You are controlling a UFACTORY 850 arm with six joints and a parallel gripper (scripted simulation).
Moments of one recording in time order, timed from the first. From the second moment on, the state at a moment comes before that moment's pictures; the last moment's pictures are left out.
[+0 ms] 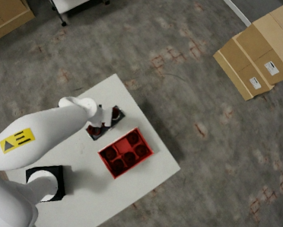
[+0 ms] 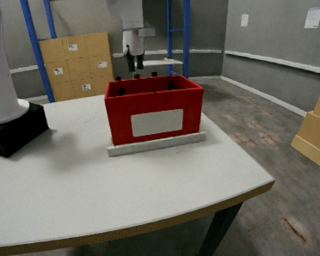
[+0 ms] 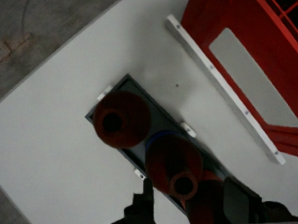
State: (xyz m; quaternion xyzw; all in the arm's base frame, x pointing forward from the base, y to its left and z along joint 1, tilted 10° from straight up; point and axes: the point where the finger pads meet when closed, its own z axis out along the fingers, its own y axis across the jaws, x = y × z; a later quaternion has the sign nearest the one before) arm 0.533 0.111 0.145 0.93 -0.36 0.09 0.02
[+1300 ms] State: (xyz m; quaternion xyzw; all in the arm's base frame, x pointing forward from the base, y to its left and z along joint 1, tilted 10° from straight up) arm 0.536 0.109 0.127 0.93 -0.36 0.09 0.02
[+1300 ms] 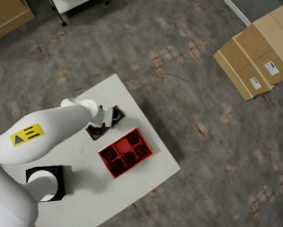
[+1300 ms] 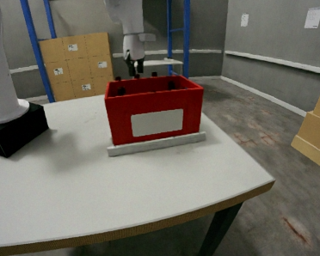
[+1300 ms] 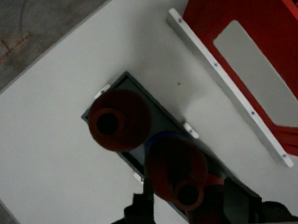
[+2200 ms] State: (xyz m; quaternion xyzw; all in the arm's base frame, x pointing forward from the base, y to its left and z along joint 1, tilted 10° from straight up) arm 0.540 0.107 0.106 0.93 -0.36 0.09 0.02
